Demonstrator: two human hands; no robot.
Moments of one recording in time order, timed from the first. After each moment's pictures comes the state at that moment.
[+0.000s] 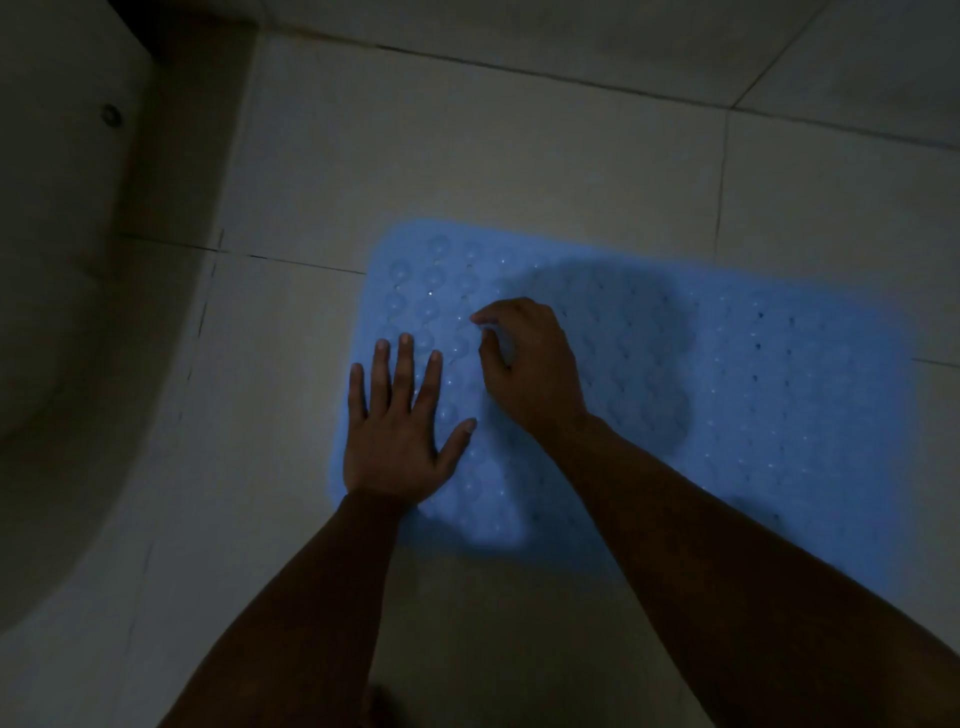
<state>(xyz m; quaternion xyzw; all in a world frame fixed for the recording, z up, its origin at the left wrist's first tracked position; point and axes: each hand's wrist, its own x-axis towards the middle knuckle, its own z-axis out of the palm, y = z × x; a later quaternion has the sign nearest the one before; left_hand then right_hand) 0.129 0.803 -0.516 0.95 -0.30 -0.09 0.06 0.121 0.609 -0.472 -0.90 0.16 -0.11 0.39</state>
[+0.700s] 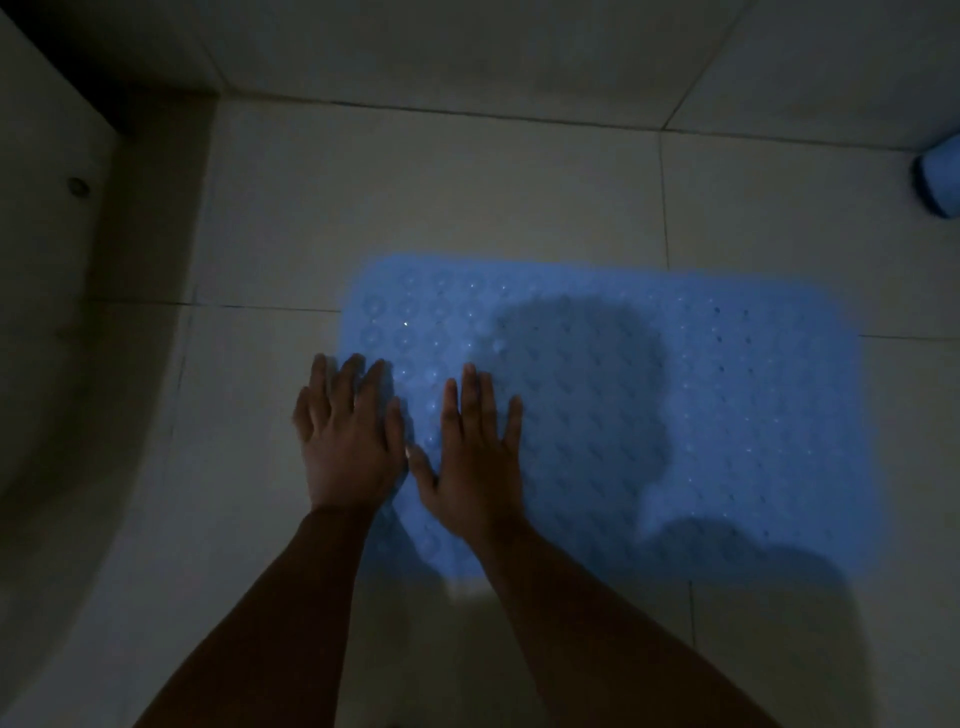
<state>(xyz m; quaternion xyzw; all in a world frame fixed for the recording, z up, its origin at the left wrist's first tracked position) 0.163 0.811 -0.488 0.96 -0.22 -0.03 0.14 0.068 0.694 -0.495 -0.96 0.21 0.10 0.14</state>
